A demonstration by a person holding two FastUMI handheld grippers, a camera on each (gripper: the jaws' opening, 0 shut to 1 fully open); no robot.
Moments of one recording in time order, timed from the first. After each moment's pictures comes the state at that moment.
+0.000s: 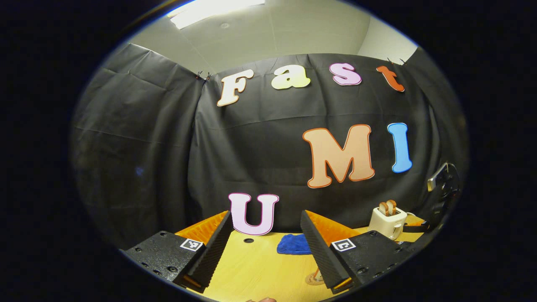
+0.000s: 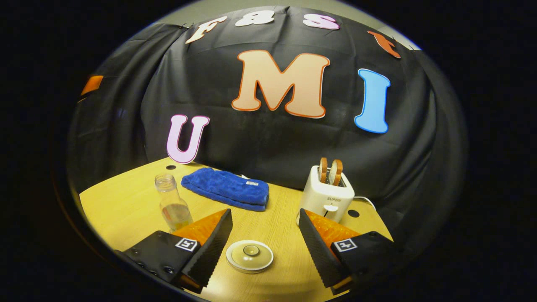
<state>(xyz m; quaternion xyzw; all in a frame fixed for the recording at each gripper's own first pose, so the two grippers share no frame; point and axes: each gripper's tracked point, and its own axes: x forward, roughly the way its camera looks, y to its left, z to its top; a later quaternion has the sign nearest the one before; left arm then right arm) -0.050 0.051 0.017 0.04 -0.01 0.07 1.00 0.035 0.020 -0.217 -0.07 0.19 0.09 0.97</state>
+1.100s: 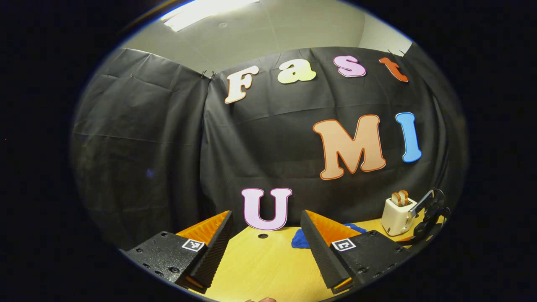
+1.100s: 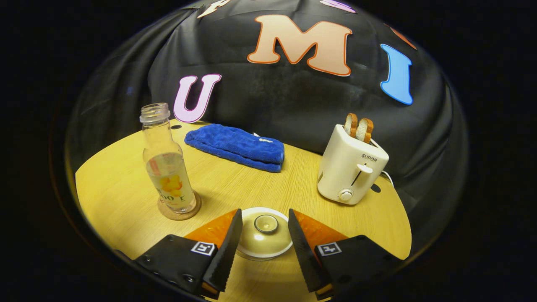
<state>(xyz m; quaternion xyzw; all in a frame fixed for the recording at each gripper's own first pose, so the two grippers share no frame) -0.059 0.072 0.003 0.05 0.02 0.10 0.99 0.023 0.033 -0.321 -0.11 0.30 0.12 0.94</state>
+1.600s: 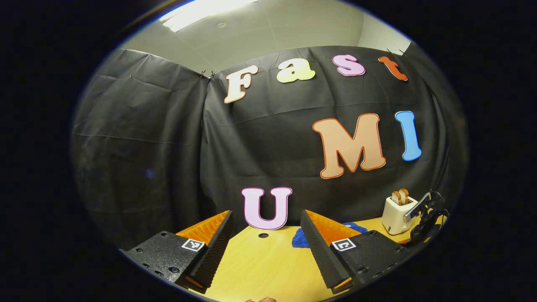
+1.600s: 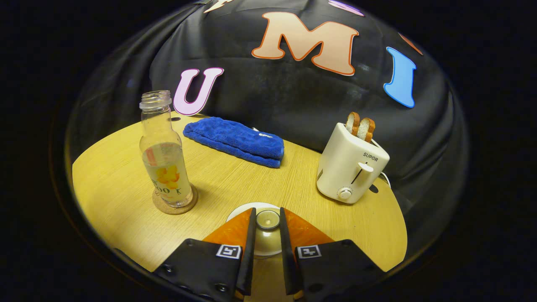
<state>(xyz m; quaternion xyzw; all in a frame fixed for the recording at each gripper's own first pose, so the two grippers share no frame) -0.059 0.070 0.003 0.06 0.02 0.10 0.99 0.021 0.030 -0.324 -0.13 0.30 0.11 0.94</state>
